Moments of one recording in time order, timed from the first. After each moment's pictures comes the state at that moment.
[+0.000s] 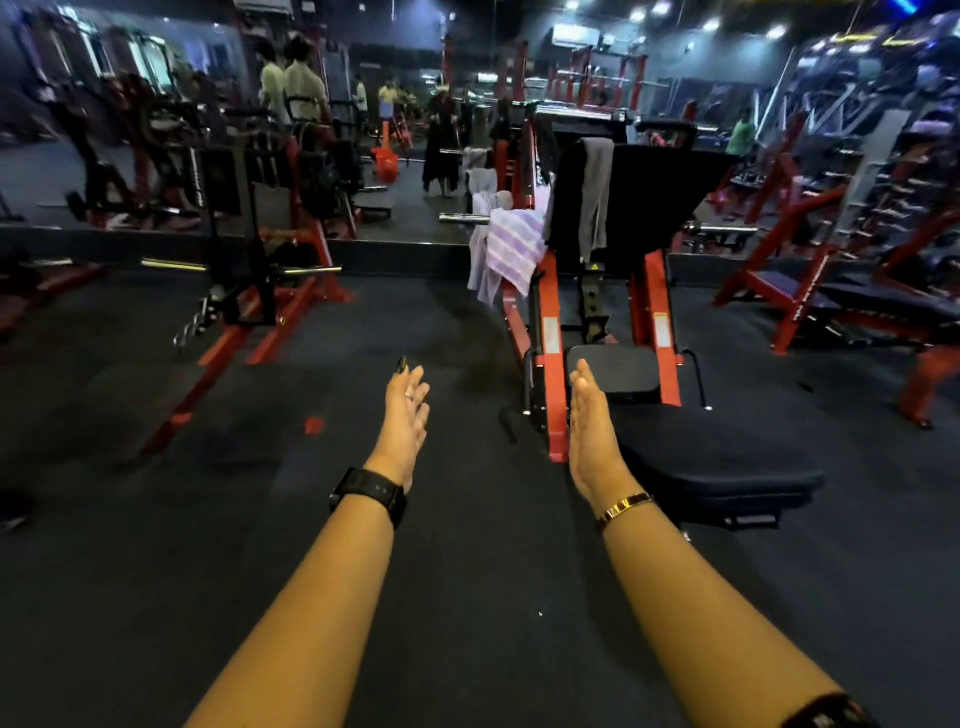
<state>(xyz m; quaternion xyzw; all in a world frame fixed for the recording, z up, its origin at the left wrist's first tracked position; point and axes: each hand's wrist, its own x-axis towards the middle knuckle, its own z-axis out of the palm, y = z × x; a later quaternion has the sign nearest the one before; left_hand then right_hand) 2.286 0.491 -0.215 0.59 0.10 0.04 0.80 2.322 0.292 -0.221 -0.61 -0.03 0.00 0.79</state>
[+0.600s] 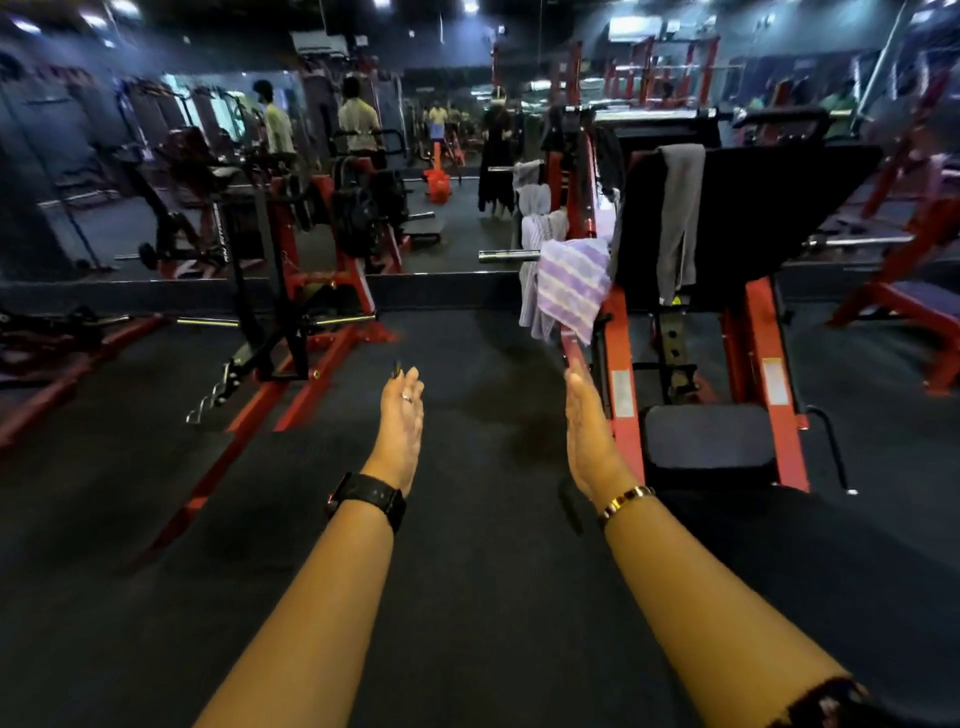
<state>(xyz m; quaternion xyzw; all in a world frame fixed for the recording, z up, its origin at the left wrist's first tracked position) 2.689 0.570 -0.201 0.60 0.11 0.11 0.78 2.753 0.379 -0.224 -0.59 -0.09 0.07 0.80</state>
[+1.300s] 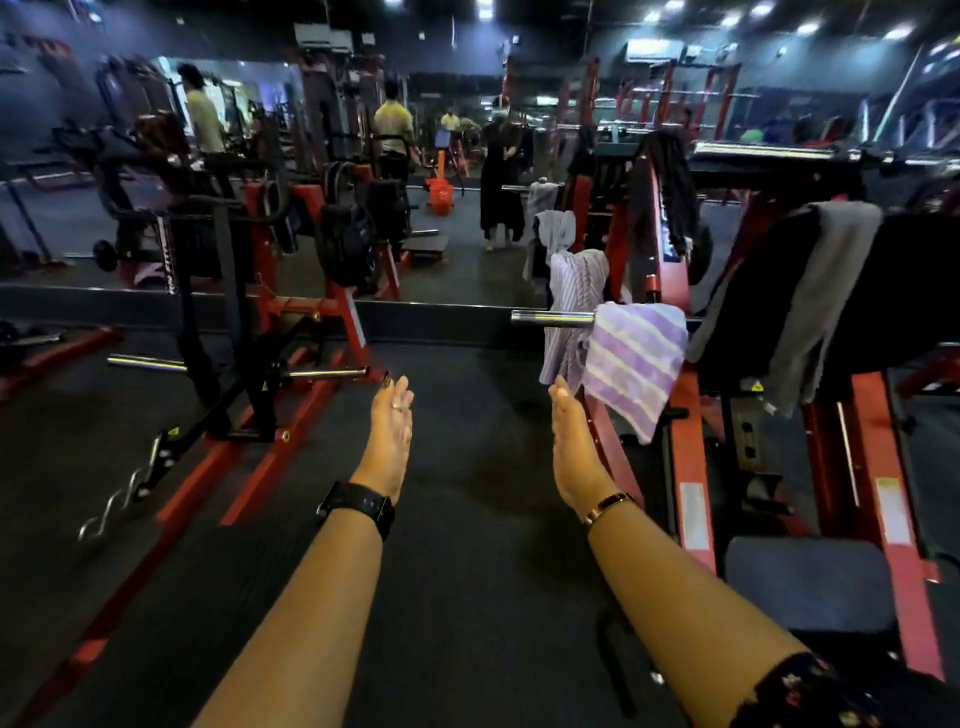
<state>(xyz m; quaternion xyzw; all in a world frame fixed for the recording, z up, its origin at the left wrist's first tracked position) 3.130 0.811 -0.206 0.60 0.11 0.12 0.78 3.193 0.622 -0.220 -0.60 -0.06 0.08 0.80</state>
